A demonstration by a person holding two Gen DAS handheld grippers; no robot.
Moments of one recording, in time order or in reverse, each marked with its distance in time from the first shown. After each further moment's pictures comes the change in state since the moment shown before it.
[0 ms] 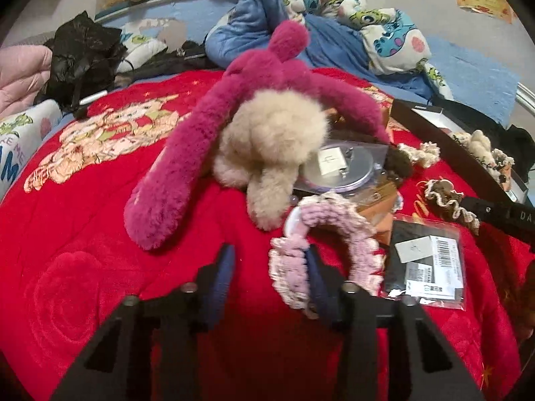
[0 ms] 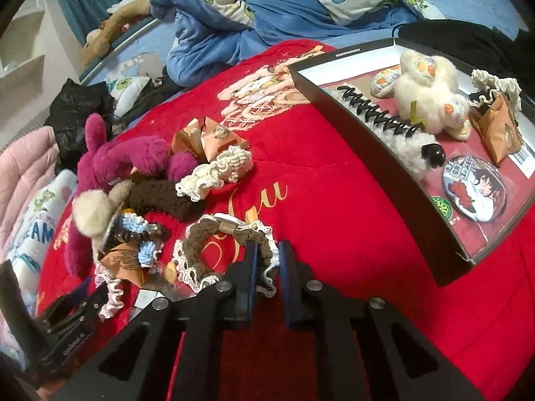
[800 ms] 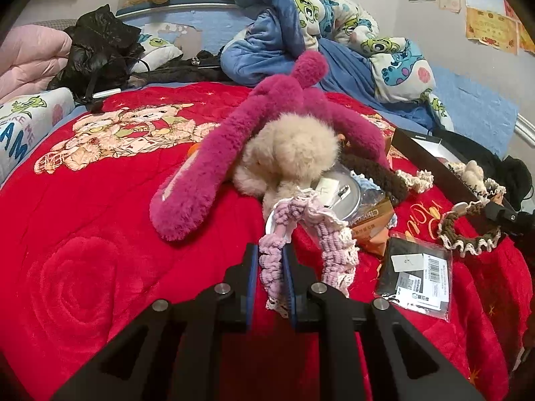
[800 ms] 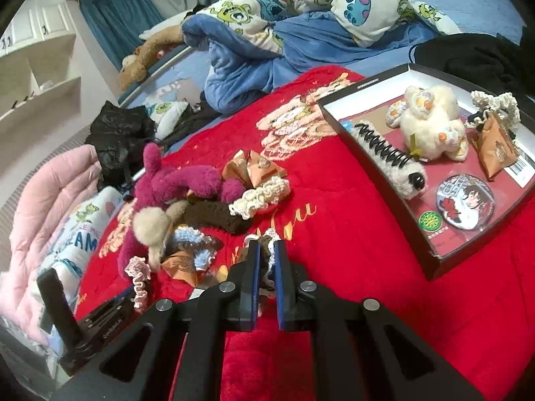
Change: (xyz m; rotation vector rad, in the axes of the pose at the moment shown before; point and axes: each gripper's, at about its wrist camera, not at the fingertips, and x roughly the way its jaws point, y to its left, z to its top) left arm -0.005 0.056 0.001 -0.099 -0.080 -0.030; right arm -0.049 -0.004 0.000 0.003 -0.103 0.182
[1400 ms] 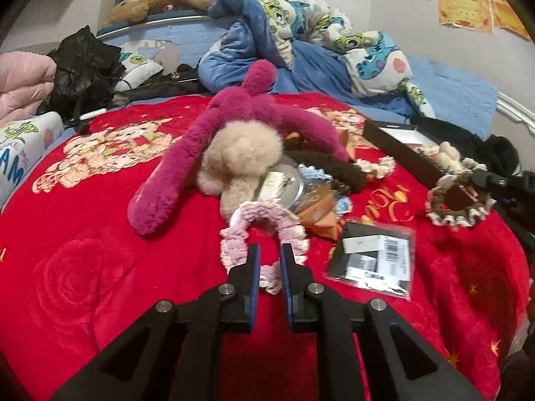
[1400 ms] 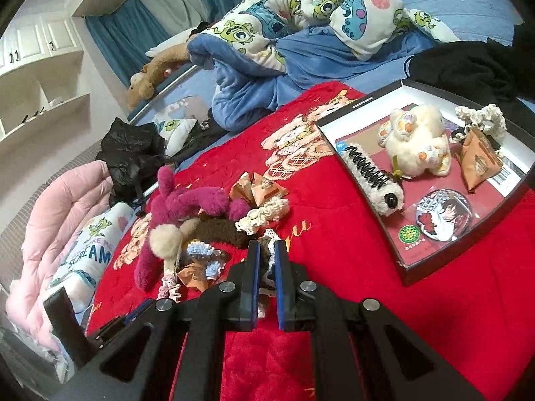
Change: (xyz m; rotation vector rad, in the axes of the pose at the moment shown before) left arm -0.024 -0.036 -0.010 0.085 -0.014 -0.014; right arm -0.030 -0.011 0.006 0.018 -0.056 0.042
